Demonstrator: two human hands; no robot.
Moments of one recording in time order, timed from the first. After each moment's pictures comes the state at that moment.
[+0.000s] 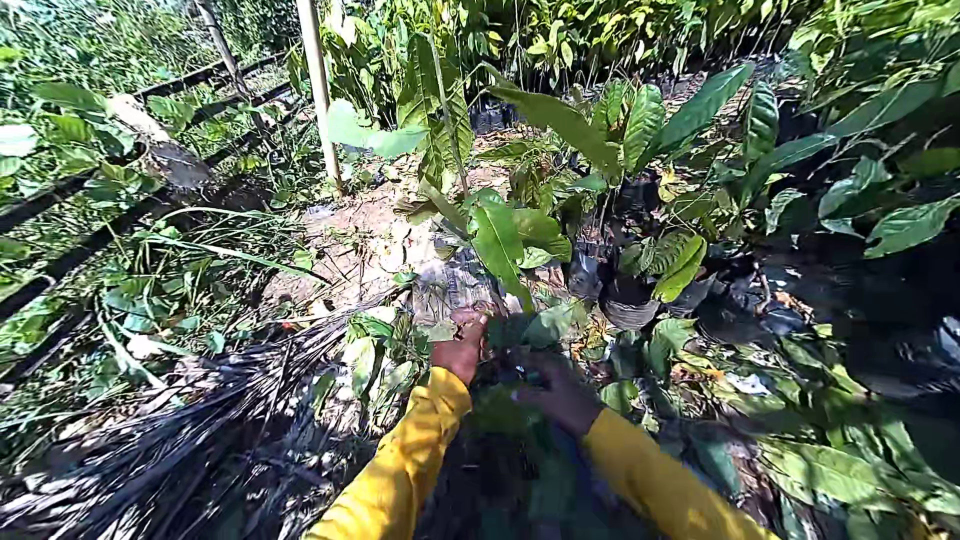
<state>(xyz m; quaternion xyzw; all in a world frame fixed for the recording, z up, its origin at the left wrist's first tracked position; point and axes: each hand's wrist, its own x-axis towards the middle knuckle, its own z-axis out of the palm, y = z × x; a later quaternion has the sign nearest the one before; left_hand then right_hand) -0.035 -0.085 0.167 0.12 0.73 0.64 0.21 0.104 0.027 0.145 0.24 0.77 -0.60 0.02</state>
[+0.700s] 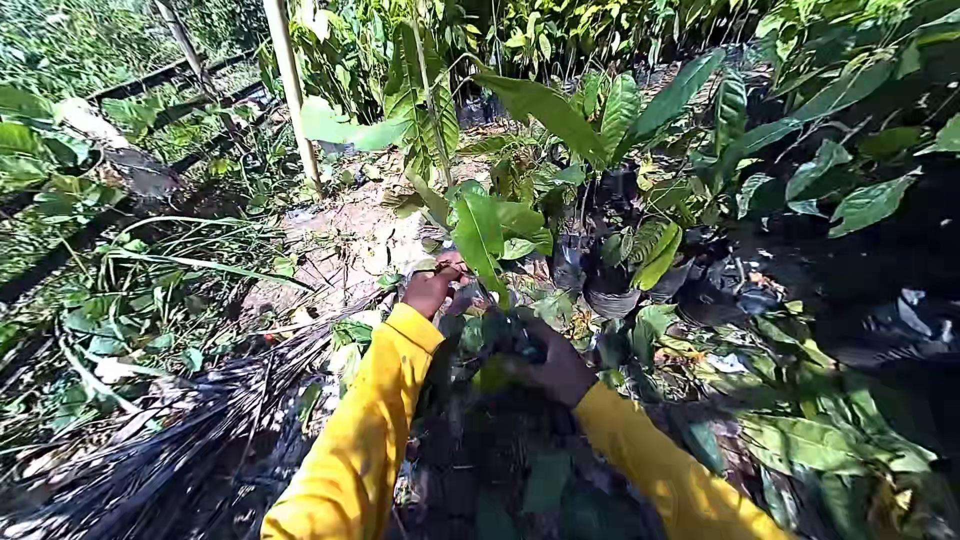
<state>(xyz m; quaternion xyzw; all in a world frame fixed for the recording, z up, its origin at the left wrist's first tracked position) -0.093 -0.062 0.220 0.27 0.75 0.57 0.21 0.094 0.054 0.131 0.24 0.80 -0.55 -0.10</state>
